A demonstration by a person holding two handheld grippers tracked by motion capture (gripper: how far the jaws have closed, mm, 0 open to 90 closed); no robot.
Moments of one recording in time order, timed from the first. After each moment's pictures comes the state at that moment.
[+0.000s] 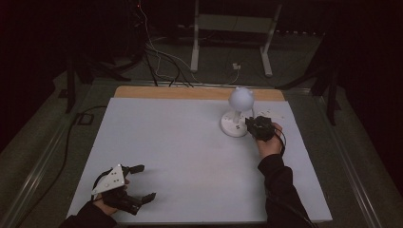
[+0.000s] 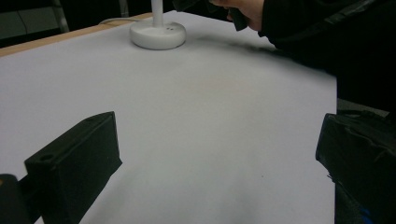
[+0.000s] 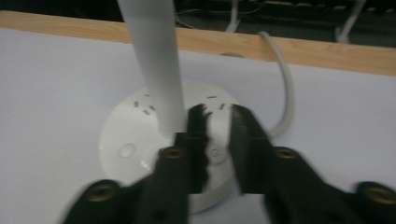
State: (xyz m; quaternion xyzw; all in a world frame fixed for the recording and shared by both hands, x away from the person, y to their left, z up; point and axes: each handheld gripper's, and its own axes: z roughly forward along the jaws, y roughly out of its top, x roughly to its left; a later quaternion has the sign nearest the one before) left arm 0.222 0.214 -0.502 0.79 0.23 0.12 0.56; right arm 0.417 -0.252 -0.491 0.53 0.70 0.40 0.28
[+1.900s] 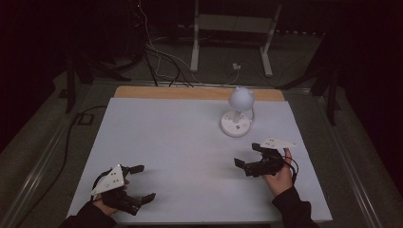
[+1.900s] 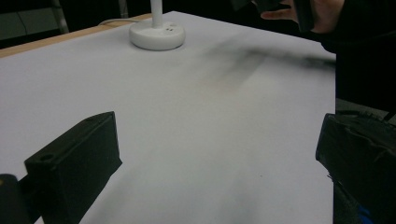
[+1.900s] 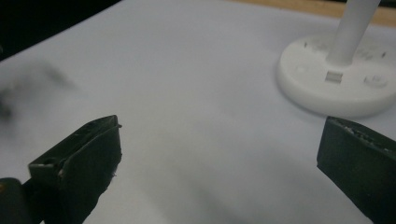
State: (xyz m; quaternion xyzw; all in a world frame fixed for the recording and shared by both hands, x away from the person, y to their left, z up) left arm 0.221 0.214 -0.501 0.78 0.23 0.12 0.56; right arm 0.299 -0.252 -0.469 0.39 0.79 0.47 0.13
